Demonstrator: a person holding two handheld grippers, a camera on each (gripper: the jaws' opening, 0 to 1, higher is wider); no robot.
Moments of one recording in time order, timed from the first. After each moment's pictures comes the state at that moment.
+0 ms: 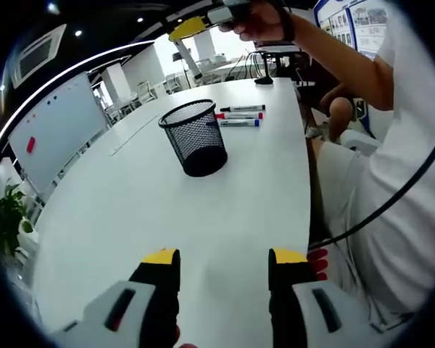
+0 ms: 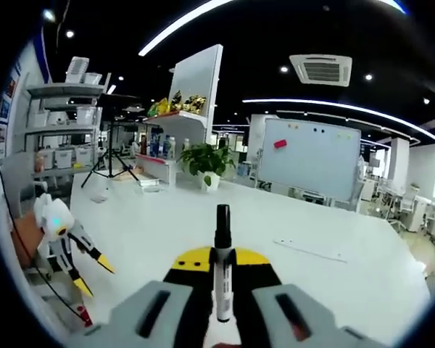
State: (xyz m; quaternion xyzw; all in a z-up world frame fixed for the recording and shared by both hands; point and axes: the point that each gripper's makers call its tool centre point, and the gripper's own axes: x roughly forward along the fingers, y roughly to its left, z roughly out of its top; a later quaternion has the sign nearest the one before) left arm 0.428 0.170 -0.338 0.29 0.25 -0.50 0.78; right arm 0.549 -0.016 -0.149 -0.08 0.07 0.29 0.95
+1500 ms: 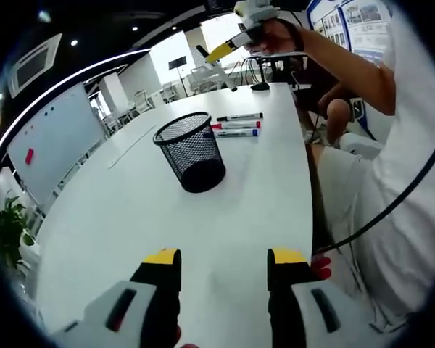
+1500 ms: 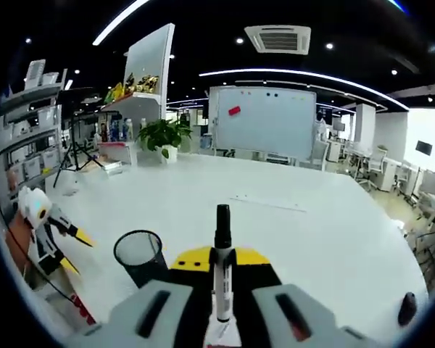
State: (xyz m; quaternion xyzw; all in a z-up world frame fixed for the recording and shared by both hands) left arm 0.432 0.151 -0.333 0.30 0.22 -0.51 0.78; right arm 0.530 -0.126 -0.195 -0.05 0.16 0.18 0.97
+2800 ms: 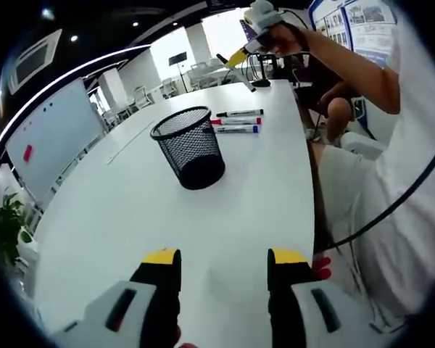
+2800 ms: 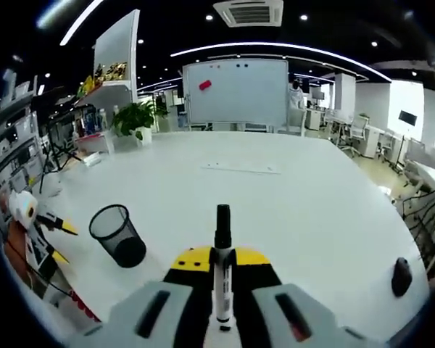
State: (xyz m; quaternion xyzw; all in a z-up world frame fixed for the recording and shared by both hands) left arm 0.434 0.148 -0.338 0.30 0.23 -0.50 0.78; right arm 0.518 -0.186 -0.234 -0.02 0.25 0.11 0.96
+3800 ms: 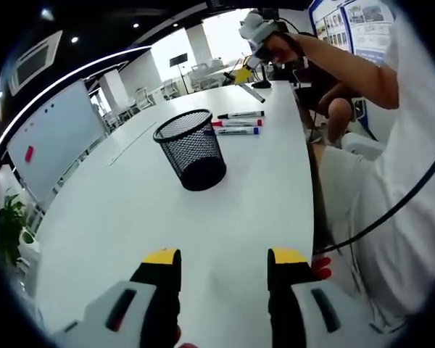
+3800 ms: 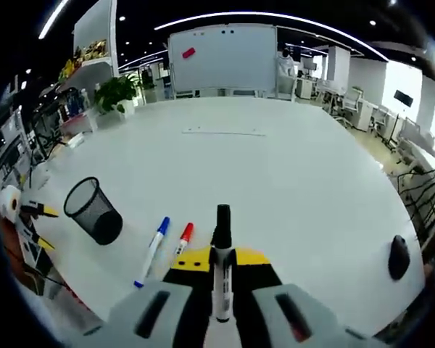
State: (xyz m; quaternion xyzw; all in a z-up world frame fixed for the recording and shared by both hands) left arm 0.433 0.151 -0.334 0.30 0.23 -0.50 0.78; right arm 0.520 -0.218 -0.286 -0.02 0.35 0.08 0.93
